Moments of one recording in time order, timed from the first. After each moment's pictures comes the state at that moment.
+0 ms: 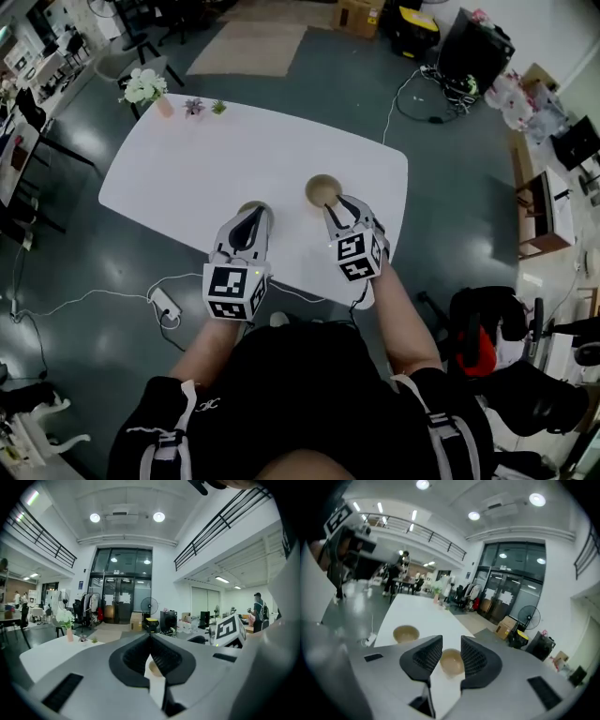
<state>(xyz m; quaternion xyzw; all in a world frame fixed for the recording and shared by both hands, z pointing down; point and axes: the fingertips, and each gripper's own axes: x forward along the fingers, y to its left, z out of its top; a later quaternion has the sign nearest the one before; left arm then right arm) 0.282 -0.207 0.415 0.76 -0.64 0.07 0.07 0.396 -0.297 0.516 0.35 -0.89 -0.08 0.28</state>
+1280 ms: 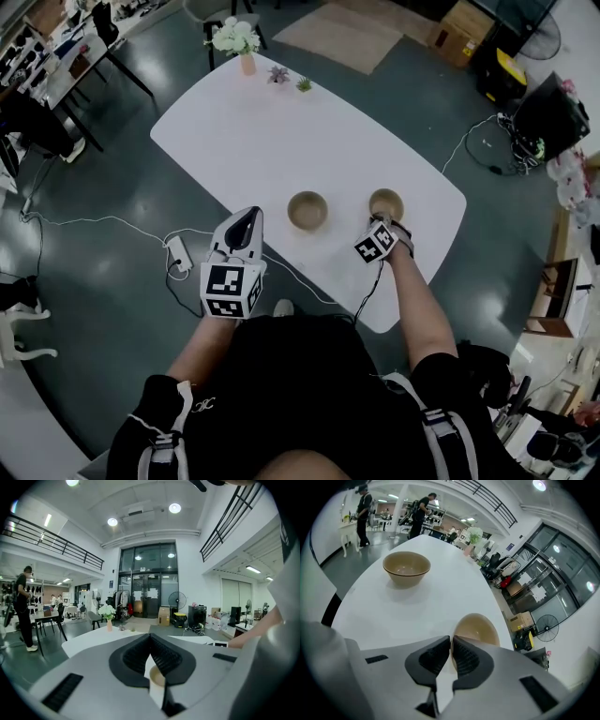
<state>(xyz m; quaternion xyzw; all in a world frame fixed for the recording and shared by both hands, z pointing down) 0.160 -0.134 0.448 0.63 -0.77 0.08 0.11 0.357 -0.349 0.710 0.21 -0.79 -0.16 0.55</state>
